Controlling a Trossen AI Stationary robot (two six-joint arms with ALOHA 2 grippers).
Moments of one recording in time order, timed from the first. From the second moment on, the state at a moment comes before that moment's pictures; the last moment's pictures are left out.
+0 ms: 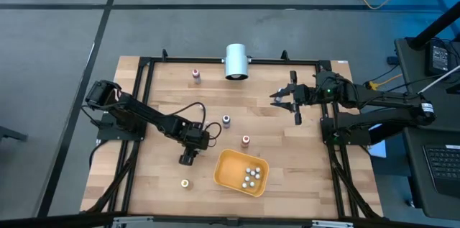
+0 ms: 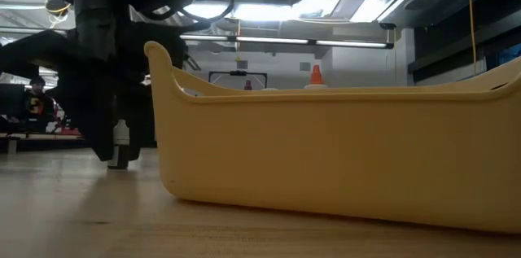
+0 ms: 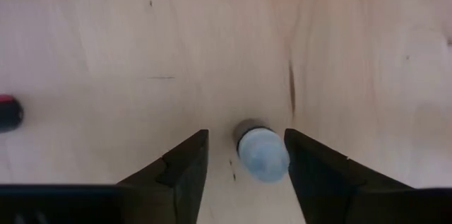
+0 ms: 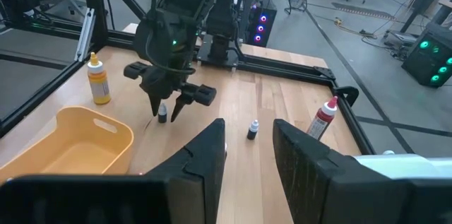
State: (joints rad) left arm -0.24 1.61 0.81 -0.44 0.03 -0.09; right arm -0.14 0.85 0.77 -0.16 -0.15 -0.22
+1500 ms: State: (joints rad) left arm -0.24 1.58 1.13 -0.76 0.07 0.07; right arm -0.14 0.85 0.77 -0.16 -0.15 -0.22
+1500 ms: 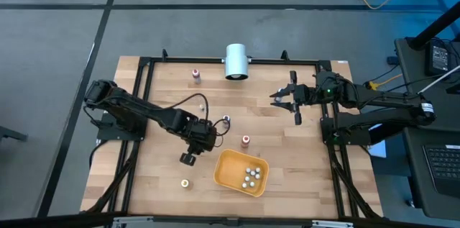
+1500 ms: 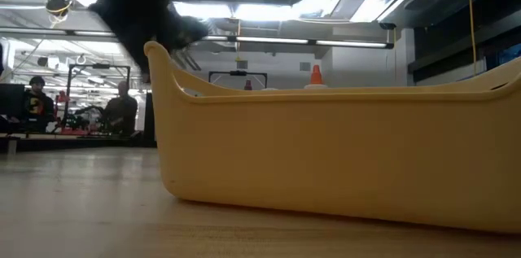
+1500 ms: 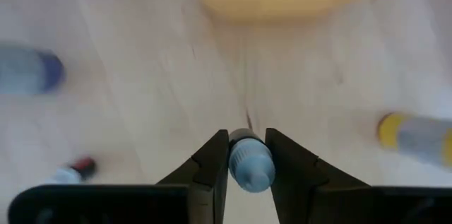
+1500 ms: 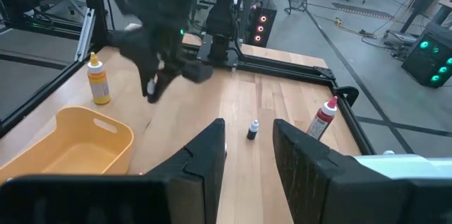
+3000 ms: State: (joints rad) left arm -0.20 1.69 1.78 -1.13 0.04 0.27; right arm -0.14 0.85 0.77 -0.16 -0.15 -0.22
